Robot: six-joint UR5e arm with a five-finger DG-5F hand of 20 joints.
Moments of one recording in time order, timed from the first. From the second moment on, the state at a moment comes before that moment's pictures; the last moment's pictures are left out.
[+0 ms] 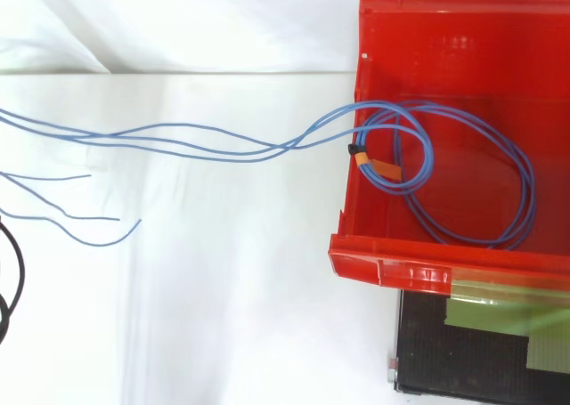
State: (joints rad) arm 0.20 -2.21 -1.09 -2.74 -1.49 -0.40
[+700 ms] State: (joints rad) arm 0.20 -2.21 -1.09 -2.74 -1.49 -0.40
